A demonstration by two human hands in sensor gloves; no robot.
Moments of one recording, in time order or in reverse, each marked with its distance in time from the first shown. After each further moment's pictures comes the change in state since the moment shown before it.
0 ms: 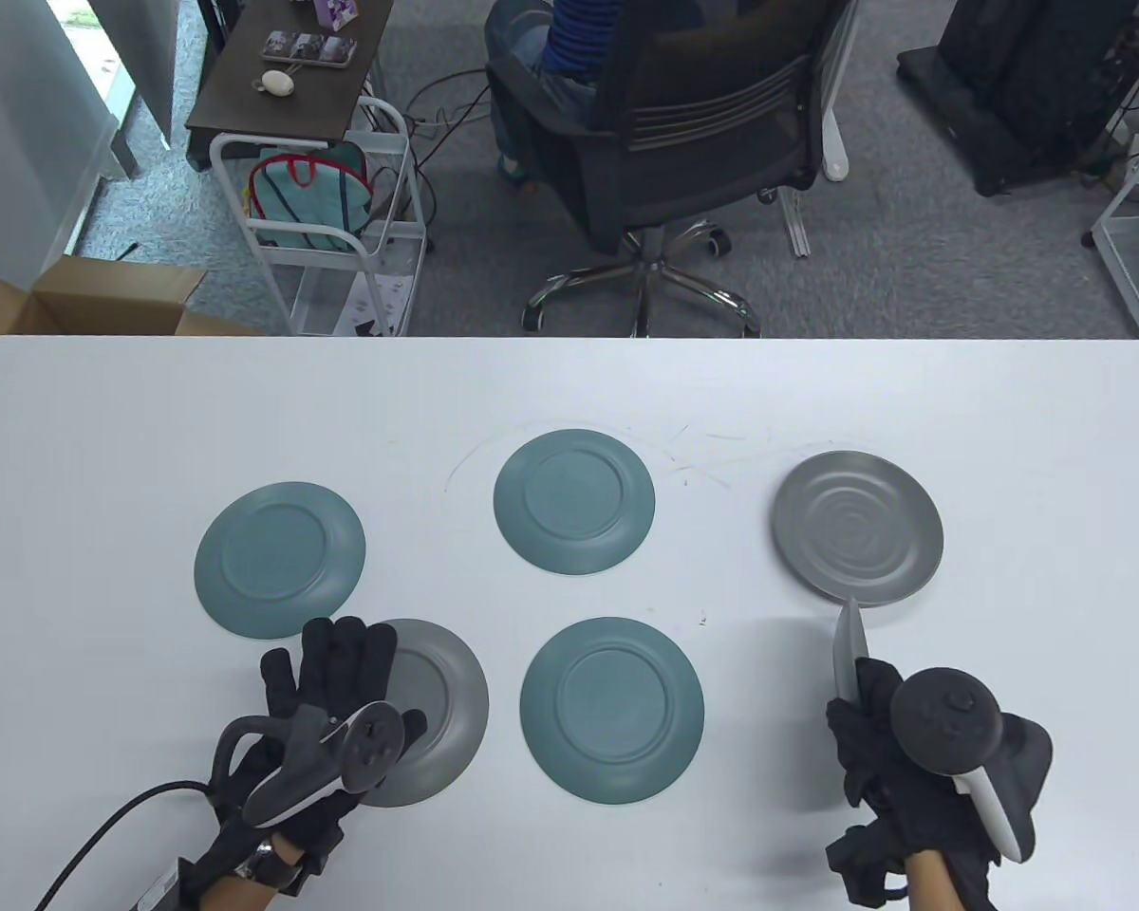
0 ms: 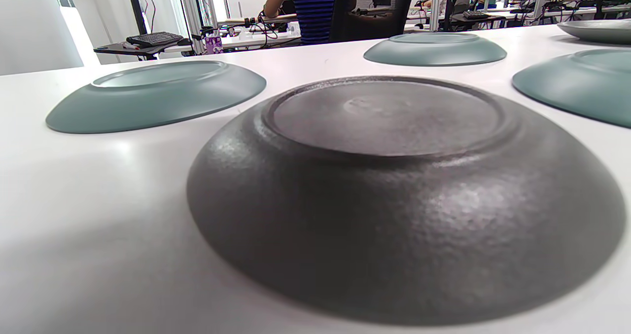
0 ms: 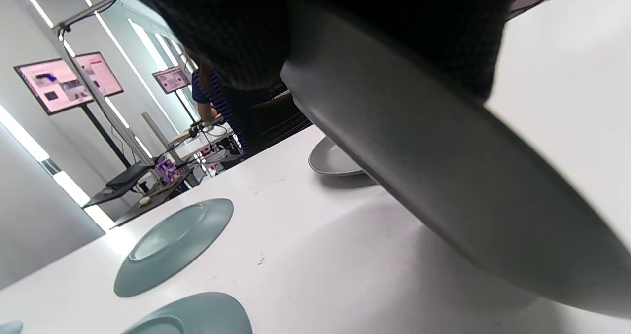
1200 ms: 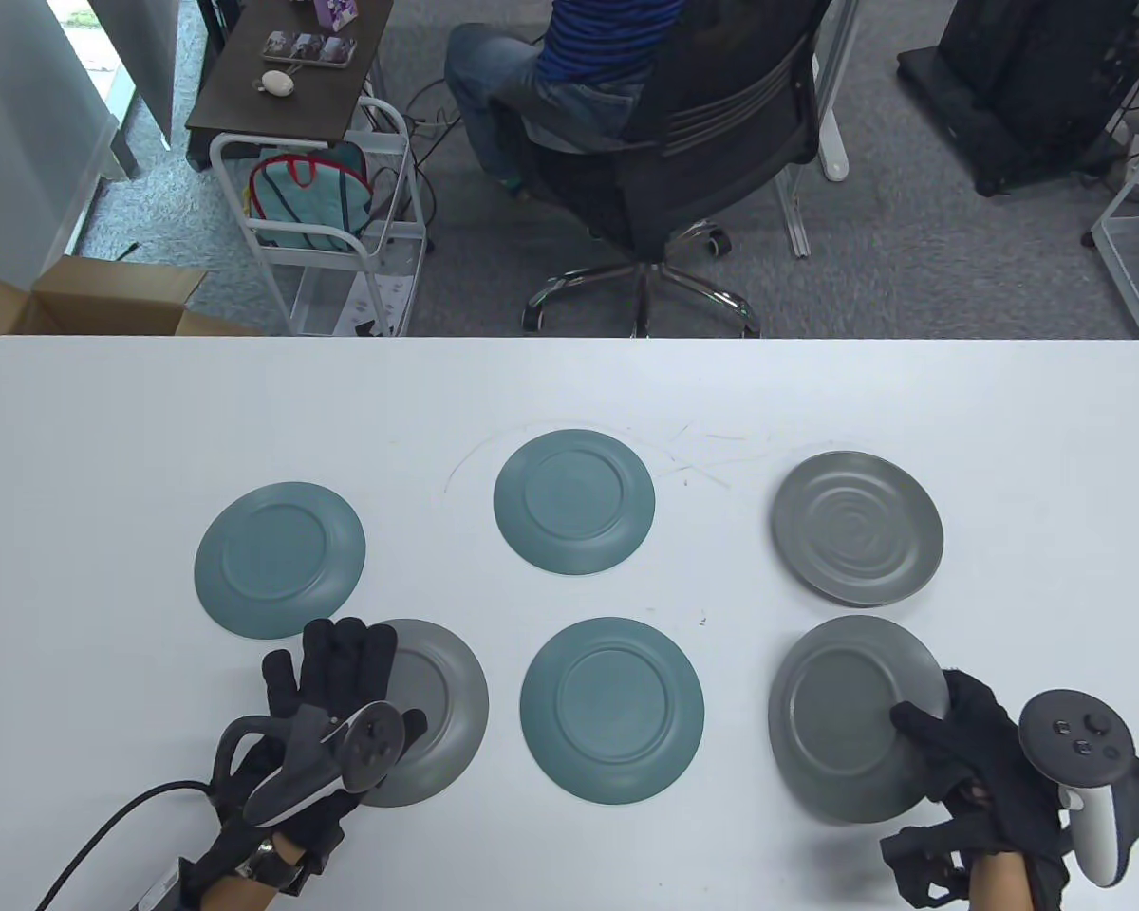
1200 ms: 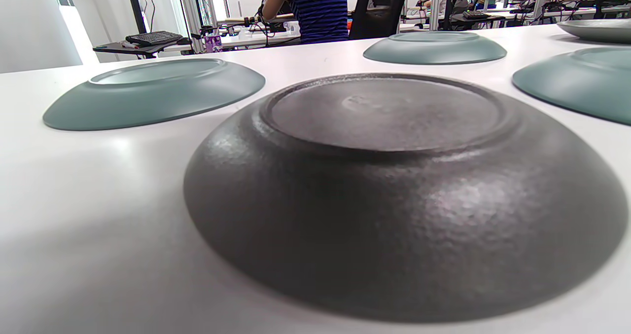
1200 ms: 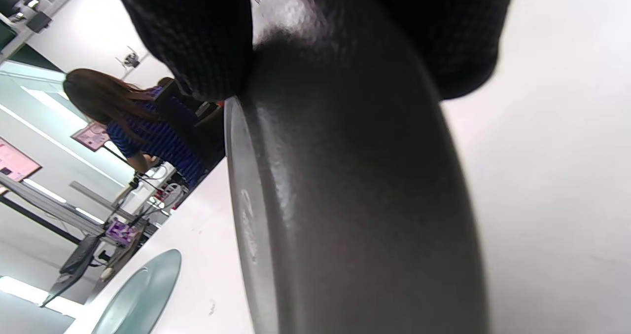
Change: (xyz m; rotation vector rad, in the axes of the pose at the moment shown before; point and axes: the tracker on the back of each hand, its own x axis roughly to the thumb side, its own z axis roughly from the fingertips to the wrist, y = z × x) left_hand 0.001 0.000 0.000 -0.001 -0.001 0.001; right_hand -0.085 -0.005 -0.013 0.032 0.253 -0.262
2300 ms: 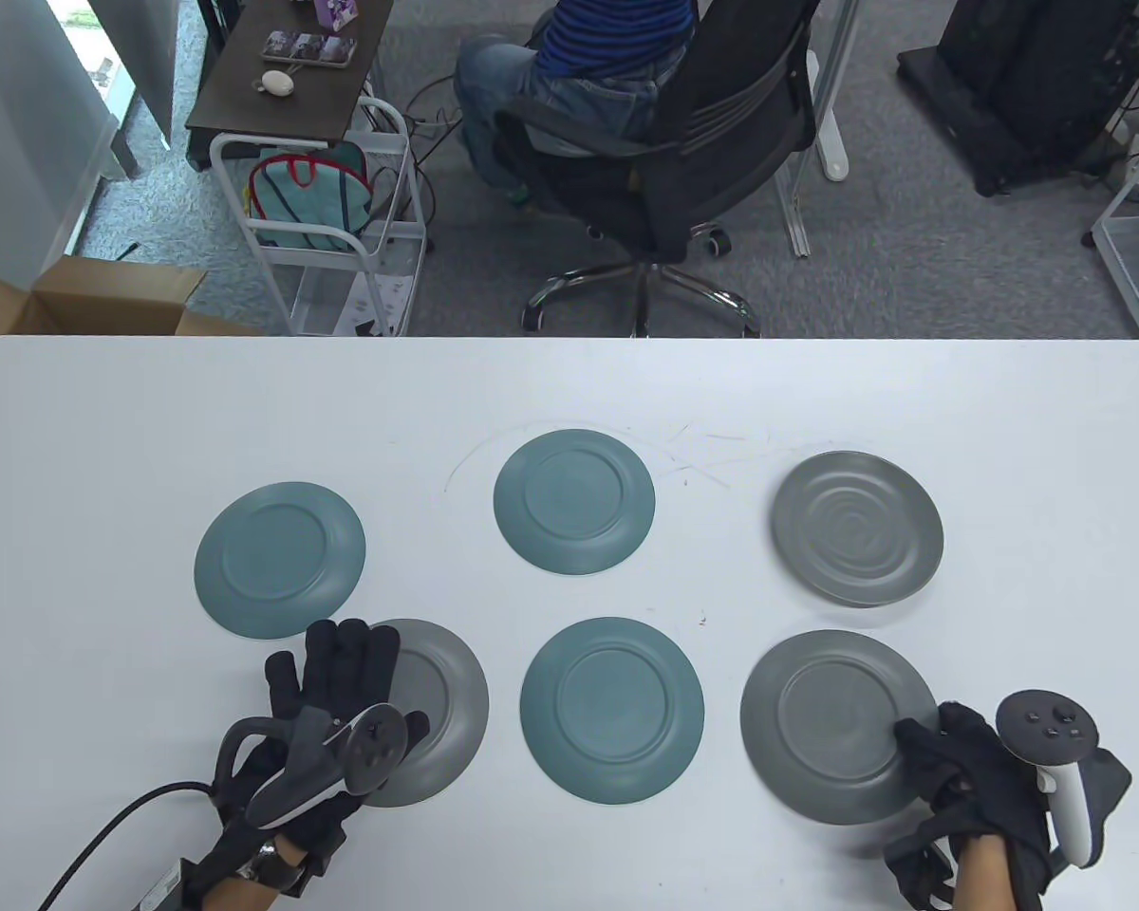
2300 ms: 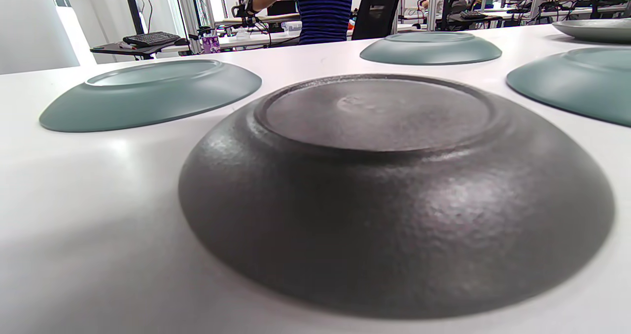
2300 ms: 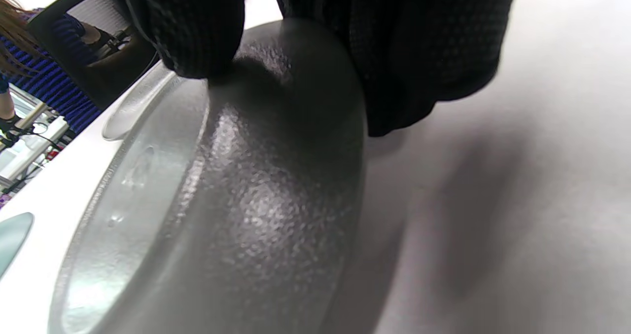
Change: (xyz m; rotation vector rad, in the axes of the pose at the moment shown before) left_hand 0.002 0.000 0.001 0.002 -0.006 -0.006; right_hand -0.044 0.026 -0.030 0.070 0.207 0.119
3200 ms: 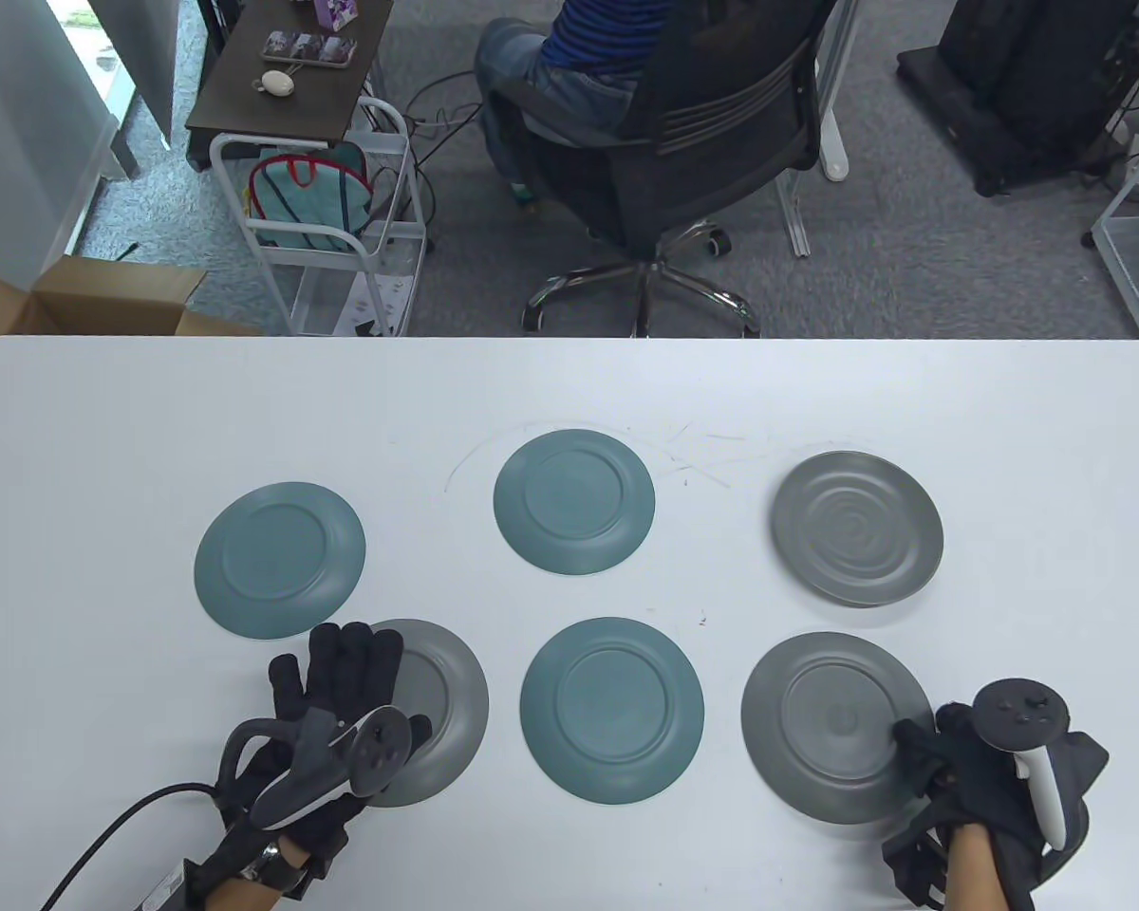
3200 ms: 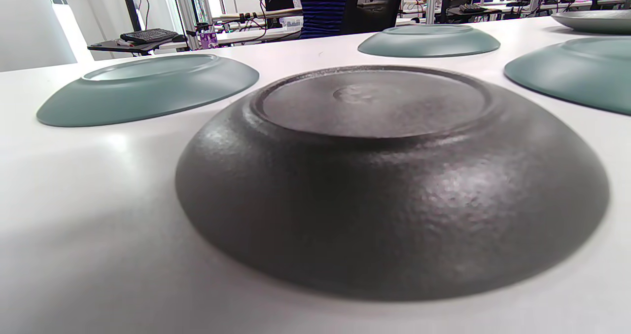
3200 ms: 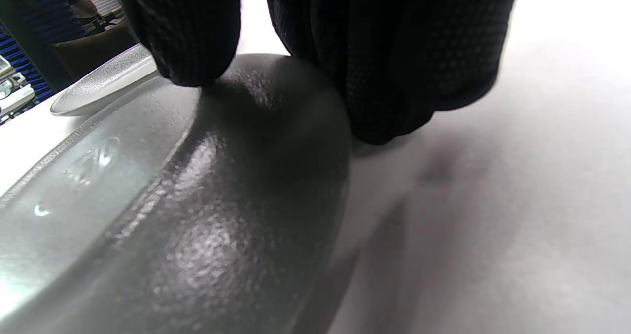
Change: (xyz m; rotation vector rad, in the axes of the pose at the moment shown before) left_hand 0.003 -0.001 0.000 -0.015 -0.003 -0.007; right_hand 0.009 0.003 -0.004 -0.078 0.023 0.163
